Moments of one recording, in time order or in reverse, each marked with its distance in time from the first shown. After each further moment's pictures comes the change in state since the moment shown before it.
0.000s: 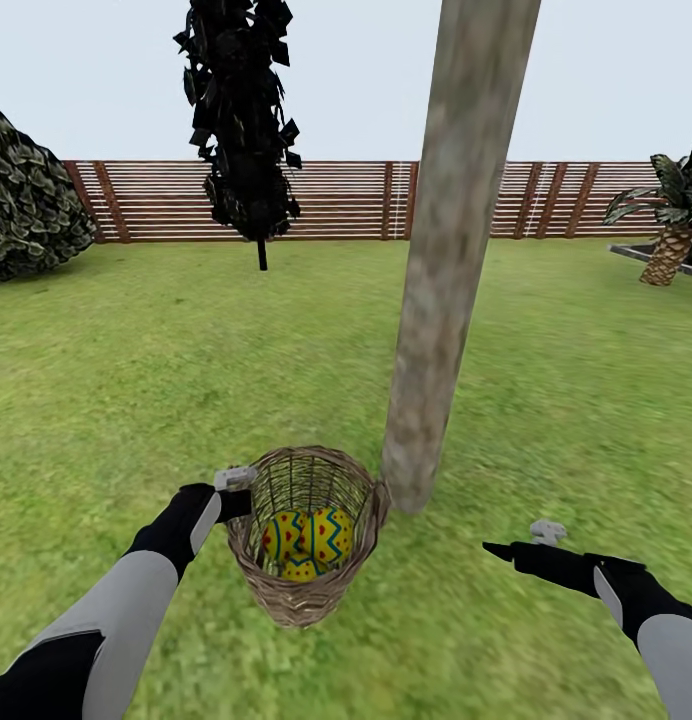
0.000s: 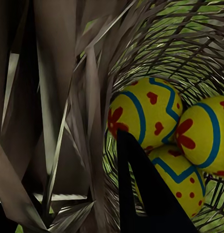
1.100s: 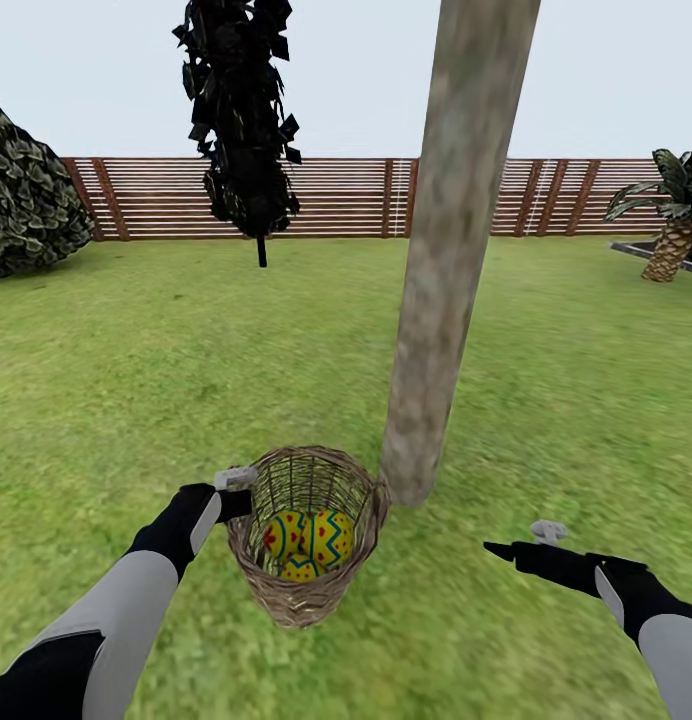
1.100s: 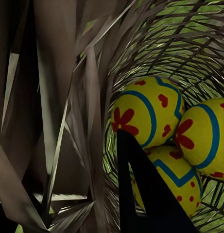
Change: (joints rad) left arm 0.000 0.000 -0.001 0.000 0.000 0.000 0.000; right arm 0.000 -0.003 0.000 -0.002 0.000 0.000 0.002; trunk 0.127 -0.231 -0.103
